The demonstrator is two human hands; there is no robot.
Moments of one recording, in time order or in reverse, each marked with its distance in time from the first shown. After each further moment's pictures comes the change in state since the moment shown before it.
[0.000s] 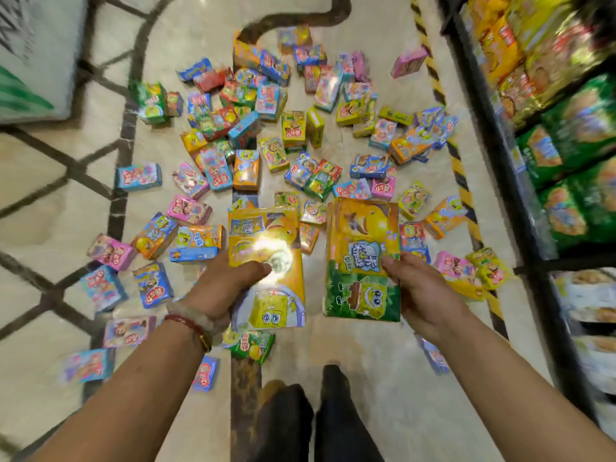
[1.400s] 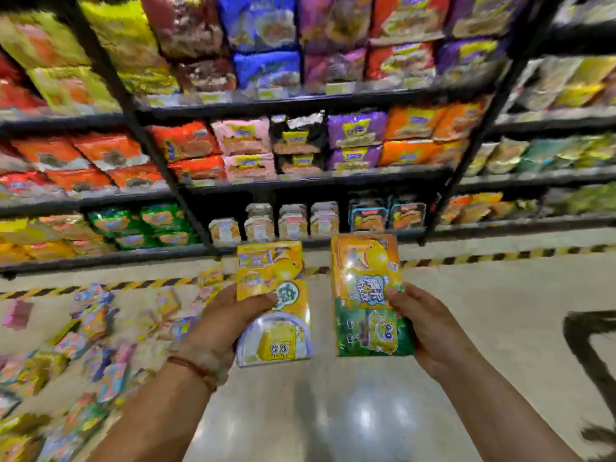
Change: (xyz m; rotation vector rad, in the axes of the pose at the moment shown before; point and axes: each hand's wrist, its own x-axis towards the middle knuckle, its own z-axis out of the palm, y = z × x) left_hand -0.455 -0.017 0.201 0.843 -1.265 -0.201; right_hand -0.642 0.189 0.024 0.891 1.131 -0.659
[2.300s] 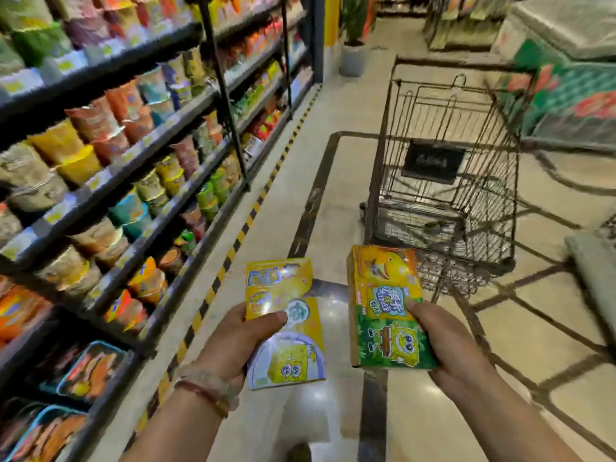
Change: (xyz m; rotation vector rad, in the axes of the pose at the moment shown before) left_hand 0.060 -0.138 0.650 0.617 -1.100 -0.323; right_hand -0.141 -0.096 -0.469 0.639 1.190 -0.339
